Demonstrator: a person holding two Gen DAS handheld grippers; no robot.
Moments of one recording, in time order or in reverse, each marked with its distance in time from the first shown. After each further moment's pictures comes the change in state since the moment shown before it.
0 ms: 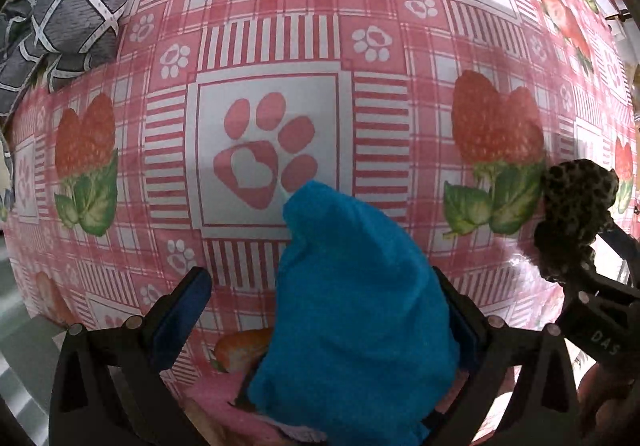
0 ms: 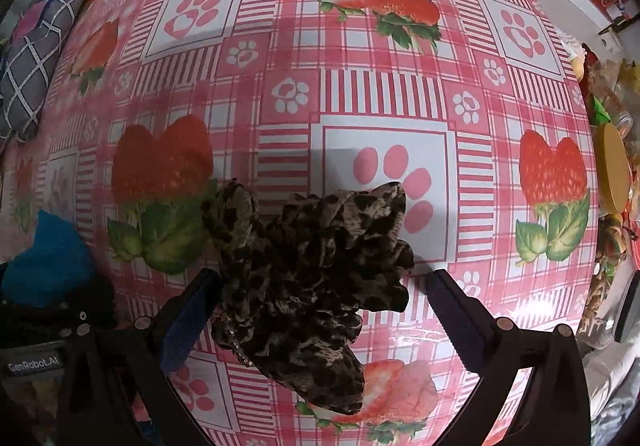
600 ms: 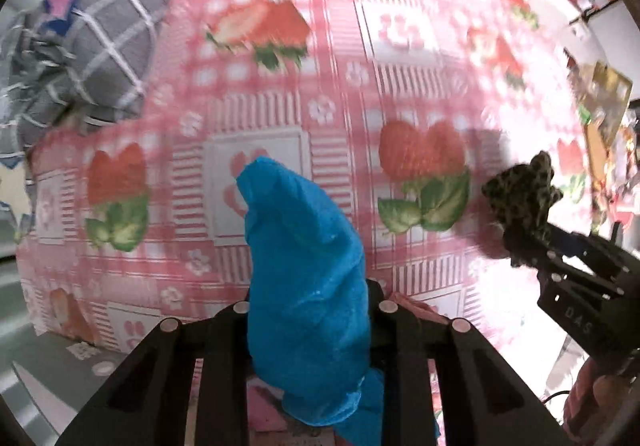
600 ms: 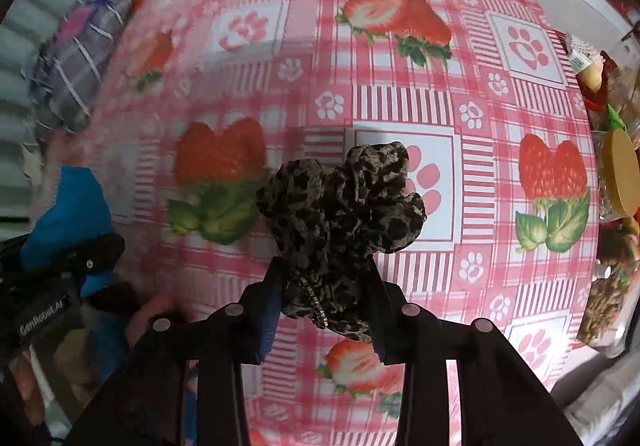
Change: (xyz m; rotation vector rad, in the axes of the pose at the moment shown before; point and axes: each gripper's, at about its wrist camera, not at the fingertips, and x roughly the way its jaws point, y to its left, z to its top) left arm -0.073 -0.009 -0.025 0.053 -0.210 -0.068; right arm -0.044 0.011 -0.012 -0.036 -0.060 0.146
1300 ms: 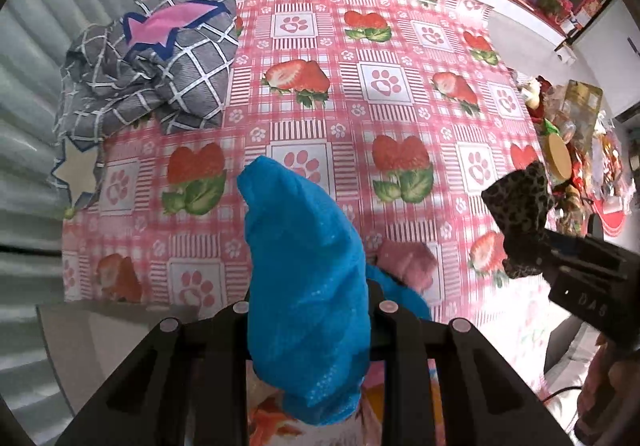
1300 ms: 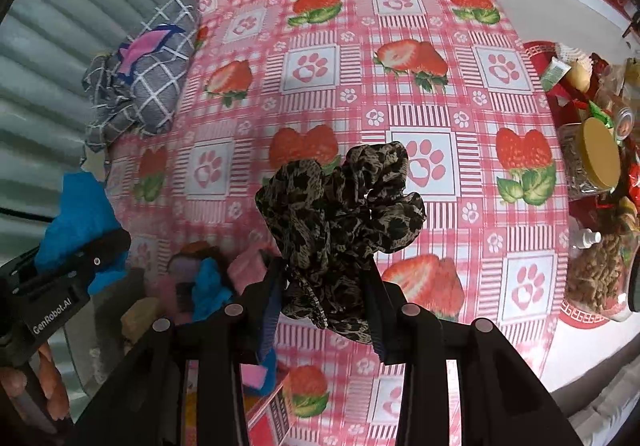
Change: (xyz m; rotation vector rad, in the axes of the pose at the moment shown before) left arm -0.098 0.016 -0.078 0.013 -0.176 0.014; right arm -0.084 0.029 -0.050 0.006 -0.087 0.086
